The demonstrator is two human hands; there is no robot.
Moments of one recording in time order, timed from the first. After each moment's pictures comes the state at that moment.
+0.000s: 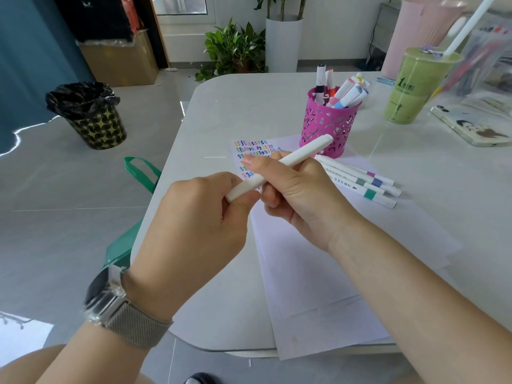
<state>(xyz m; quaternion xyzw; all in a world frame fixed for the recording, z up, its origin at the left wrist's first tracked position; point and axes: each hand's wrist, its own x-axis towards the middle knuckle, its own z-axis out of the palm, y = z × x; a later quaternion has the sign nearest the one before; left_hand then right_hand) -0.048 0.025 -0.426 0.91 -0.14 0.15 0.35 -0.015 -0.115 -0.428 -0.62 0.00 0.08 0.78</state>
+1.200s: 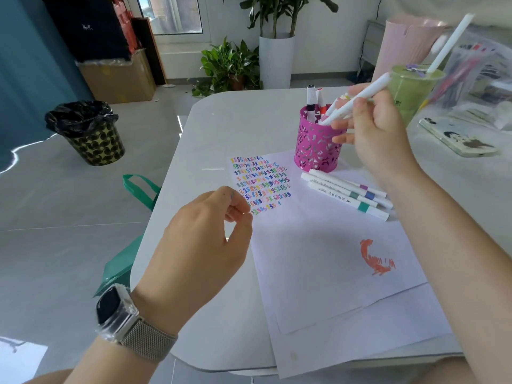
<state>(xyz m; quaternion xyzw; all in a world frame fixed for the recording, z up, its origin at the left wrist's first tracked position) -0.044 0.022 -0.431 0.94 -0.14 0.12 0.30 0.063 -0.215 -0.416 -0.78 -0.02 -0.26 0.57</state>
